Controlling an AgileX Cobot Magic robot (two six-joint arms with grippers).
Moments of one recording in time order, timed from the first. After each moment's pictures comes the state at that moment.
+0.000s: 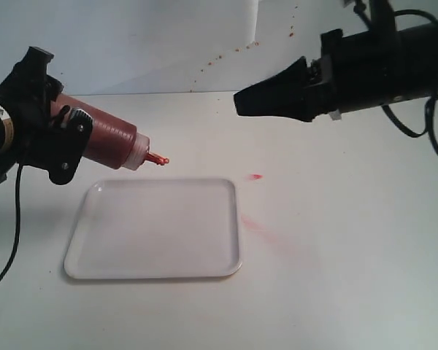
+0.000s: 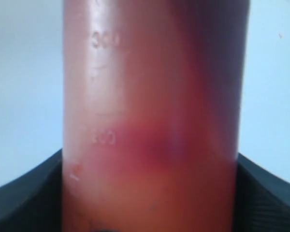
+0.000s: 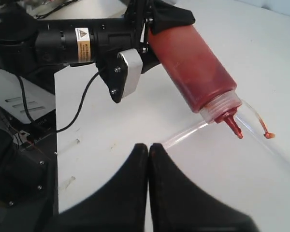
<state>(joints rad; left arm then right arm) -0.36 1.50 -0.78 1.74 0.38 0.09 0.20 1.59 -1.11 1.35 1.12 -1.41</state>
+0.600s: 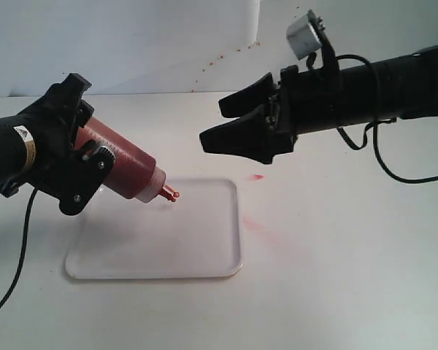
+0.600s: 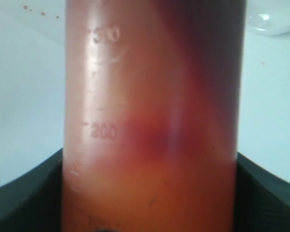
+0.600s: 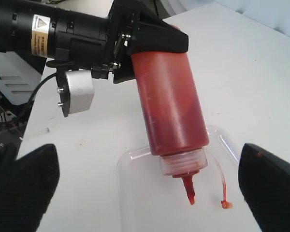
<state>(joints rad) -0.46 1.50 -0.74 1.74 0.37 0.22 0.26 1.80 -1.15 1.48 1.10 -1.82</state>
